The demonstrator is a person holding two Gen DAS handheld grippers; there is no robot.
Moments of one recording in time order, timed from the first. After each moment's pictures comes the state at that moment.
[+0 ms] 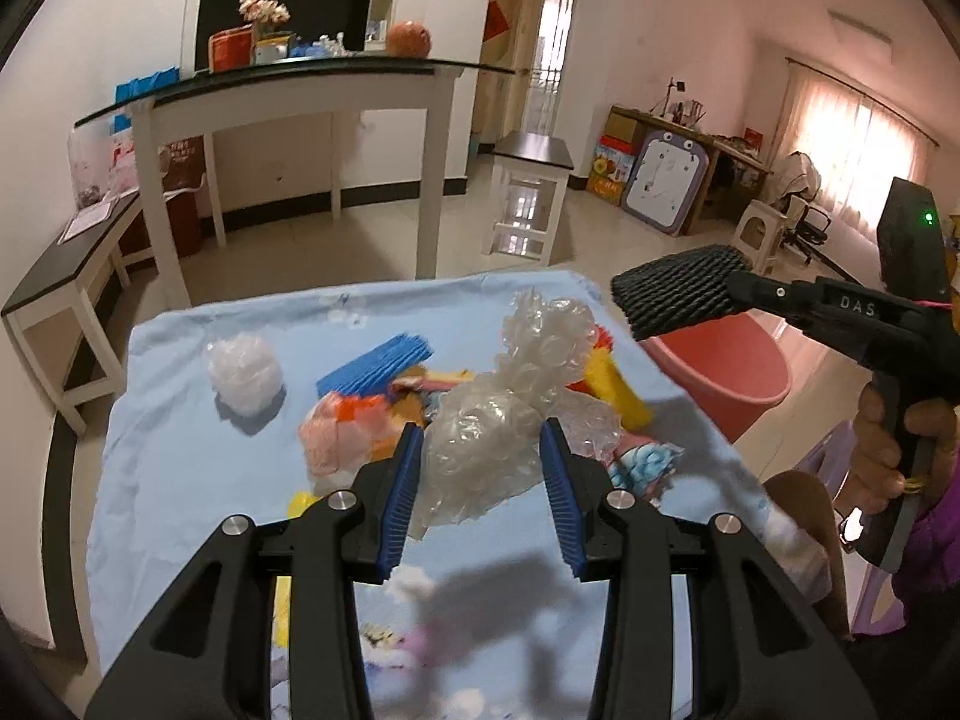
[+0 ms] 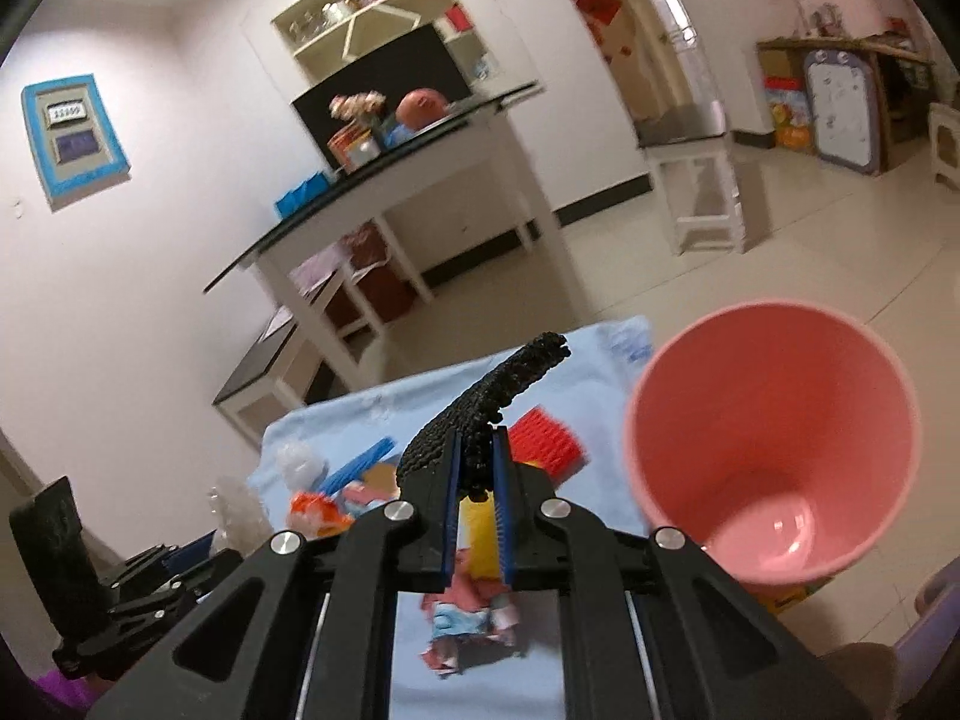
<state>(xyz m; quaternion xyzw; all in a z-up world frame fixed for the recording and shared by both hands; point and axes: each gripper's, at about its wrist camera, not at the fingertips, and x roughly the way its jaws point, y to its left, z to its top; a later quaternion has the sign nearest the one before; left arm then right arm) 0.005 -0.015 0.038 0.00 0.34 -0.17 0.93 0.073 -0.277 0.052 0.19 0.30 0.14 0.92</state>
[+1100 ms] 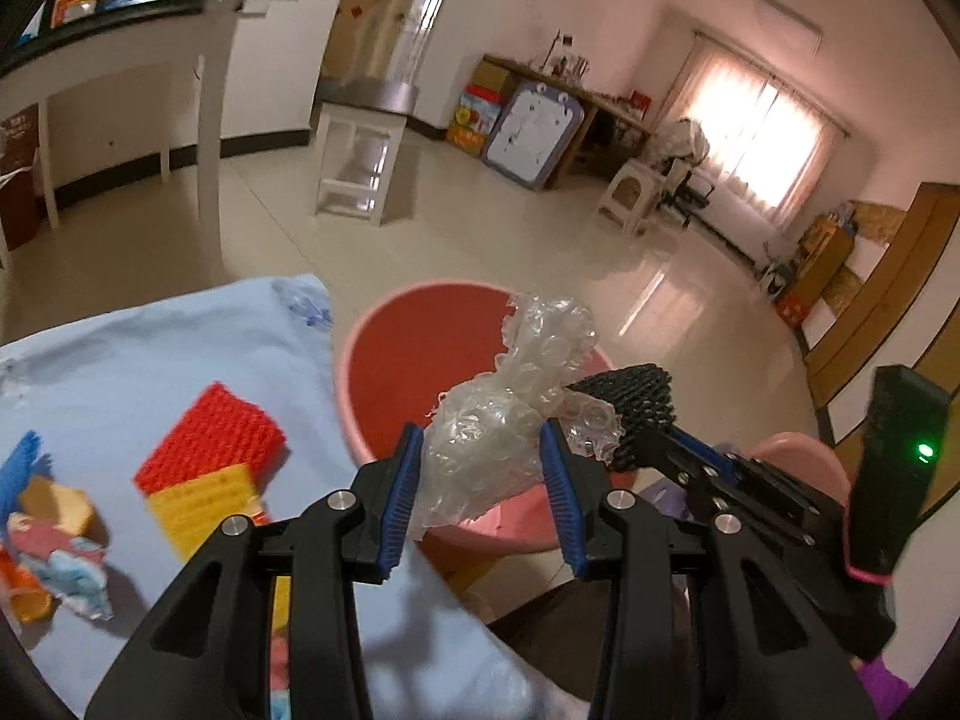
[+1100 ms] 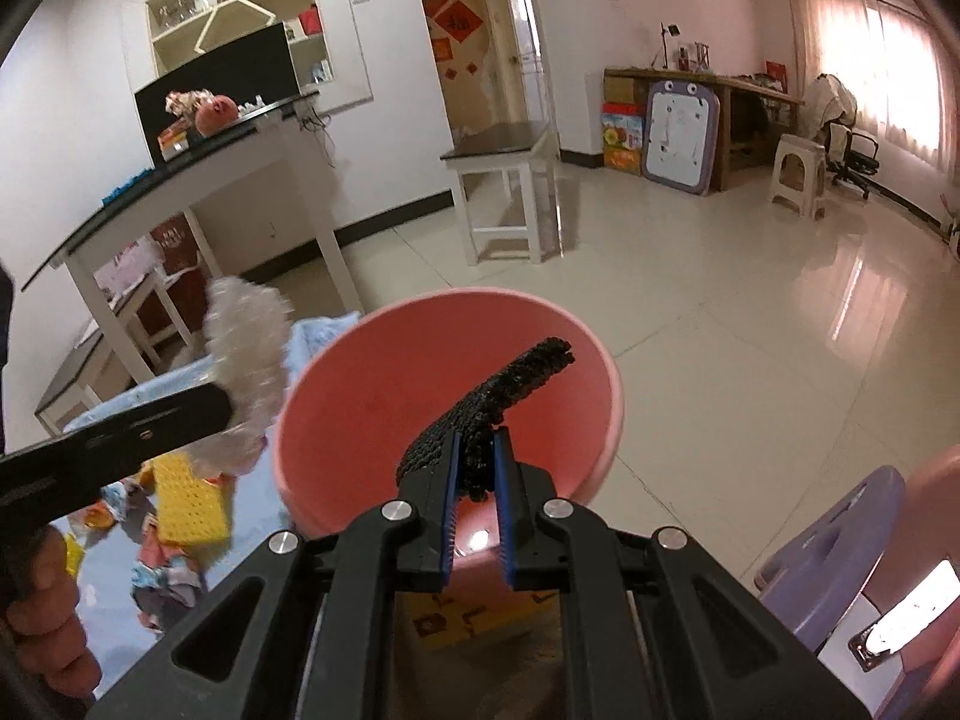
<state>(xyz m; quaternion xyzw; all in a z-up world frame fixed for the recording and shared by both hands) 0.120 -0.235 0.019 -0.03 0.40 -0.33 0.86 0.057 -0.386 -0.001 0.12 0.33 -0.08 0.93</state>
